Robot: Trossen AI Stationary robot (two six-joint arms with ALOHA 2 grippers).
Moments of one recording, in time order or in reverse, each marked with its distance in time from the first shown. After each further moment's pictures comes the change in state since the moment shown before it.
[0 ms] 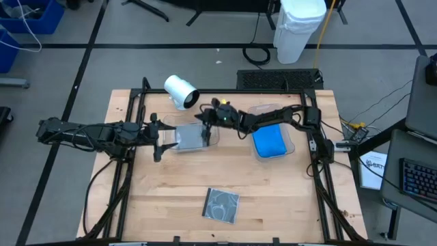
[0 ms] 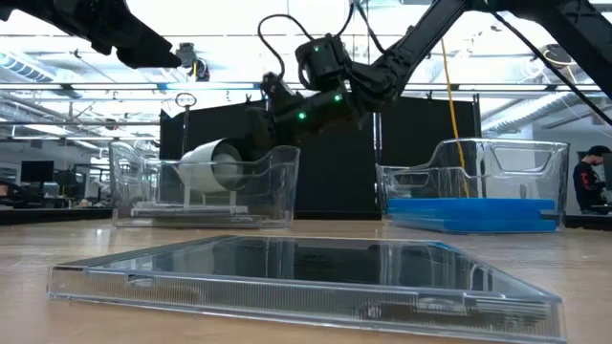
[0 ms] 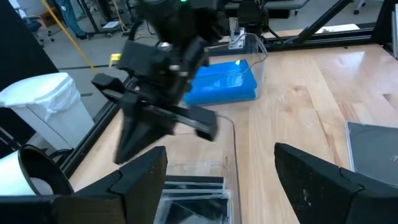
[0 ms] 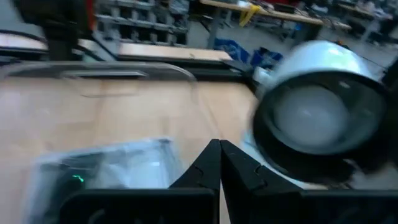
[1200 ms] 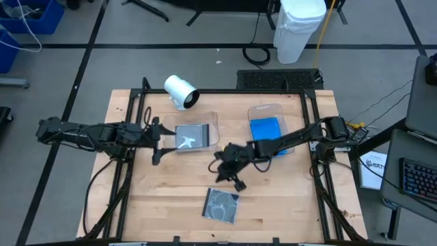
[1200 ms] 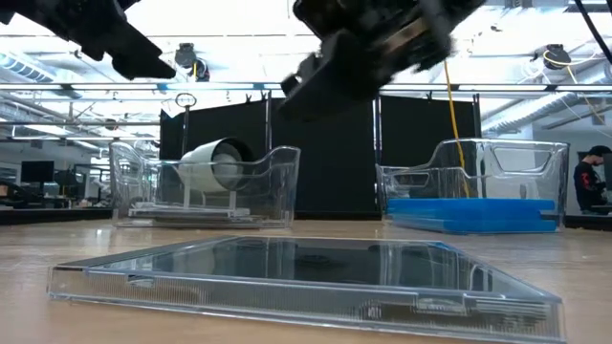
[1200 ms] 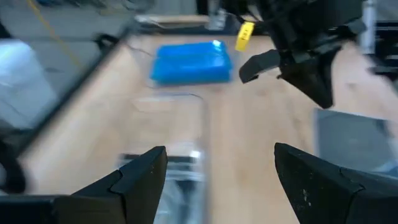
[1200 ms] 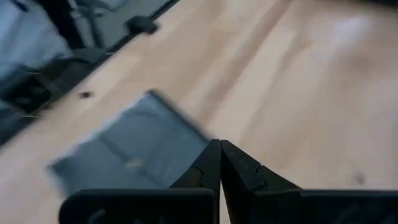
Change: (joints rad) left arm 0.001 0.022 0.000 -0.065 0.101 -0.102; right arm 0.375 -0.276 -0.175 -0.500 -0.456 -0.047
